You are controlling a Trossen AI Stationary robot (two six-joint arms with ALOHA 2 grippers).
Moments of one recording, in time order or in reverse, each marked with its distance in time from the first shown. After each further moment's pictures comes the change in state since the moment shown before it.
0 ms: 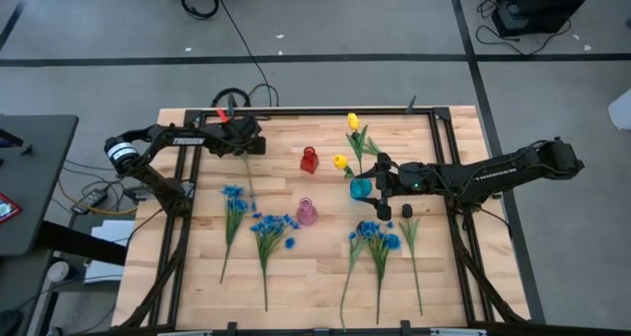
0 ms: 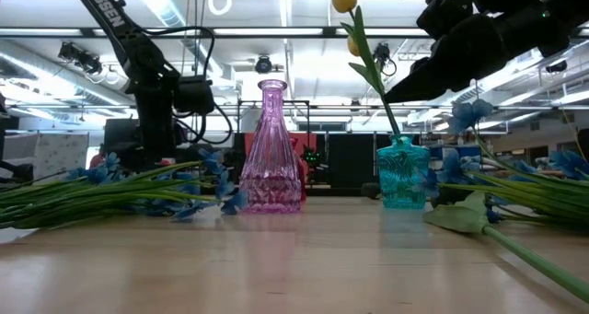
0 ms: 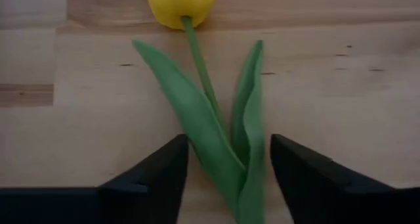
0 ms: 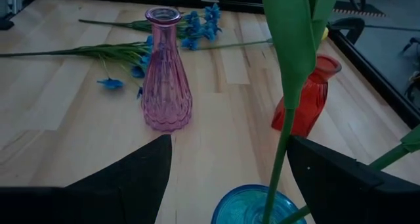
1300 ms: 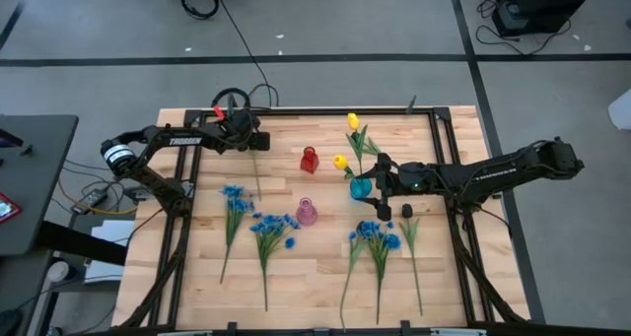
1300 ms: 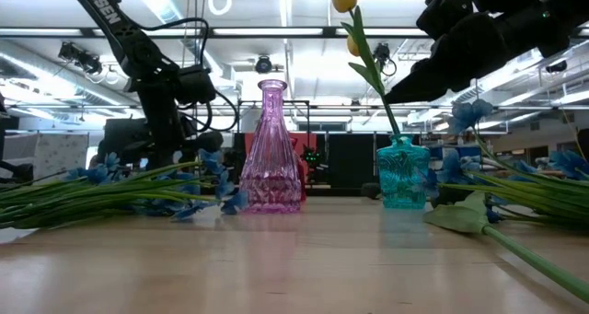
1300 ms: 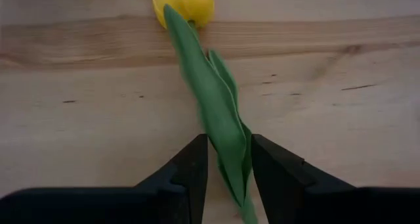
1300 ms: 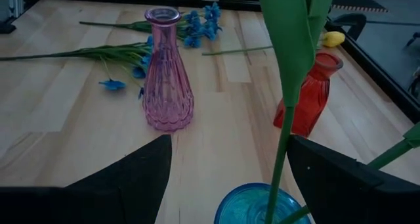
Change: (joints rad) left arm 0.015 -0.034 0.000 0.118 0.093 0.071; right arm 0.000 0.000 0.000 -0.001 -0.001 0.020
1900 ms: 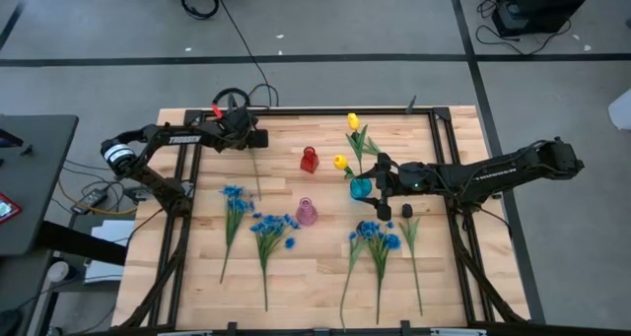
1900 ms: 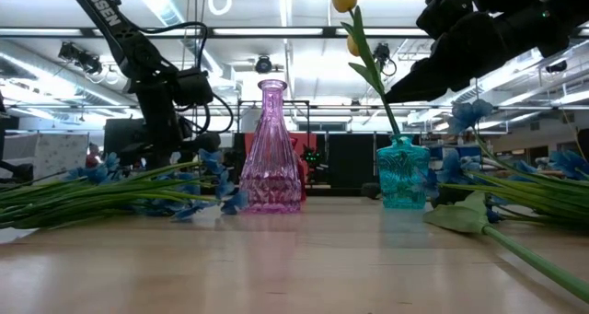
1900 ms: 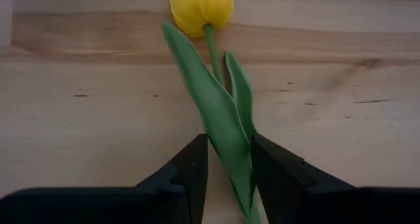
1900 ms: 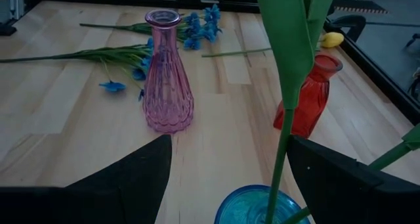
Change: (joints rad) left arm 0.037 0.006 0.000 -0.005 0.028 -0.045; right arm 0.000 0.000 0.000 0.003 0.000 0.001
